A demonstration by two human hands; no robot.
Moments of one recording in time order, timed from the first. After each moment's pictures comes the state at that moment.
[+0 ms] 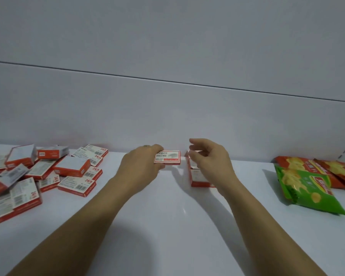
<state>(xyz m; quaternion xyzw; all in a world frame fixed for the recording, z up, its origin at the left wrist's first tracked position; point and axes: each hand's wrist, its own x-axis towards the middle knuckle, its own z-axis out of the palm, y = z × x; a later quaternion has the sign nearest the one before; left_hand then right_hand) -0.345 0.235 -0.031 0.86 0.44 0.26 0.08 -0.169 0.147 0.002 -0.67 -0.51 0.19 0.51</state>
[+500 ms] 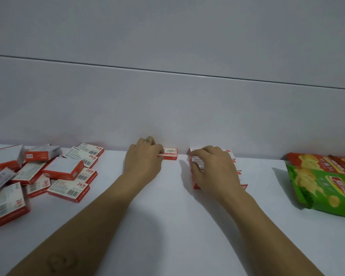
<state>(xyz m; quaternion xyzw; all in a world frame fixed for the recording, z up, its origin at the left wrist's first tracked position) -0.313 0.275 -0.056 0.85 0.47 0.25 -0.02 -0.157 0.155 -0.023 -0.72 -0.64 -0.08 0.25</state>
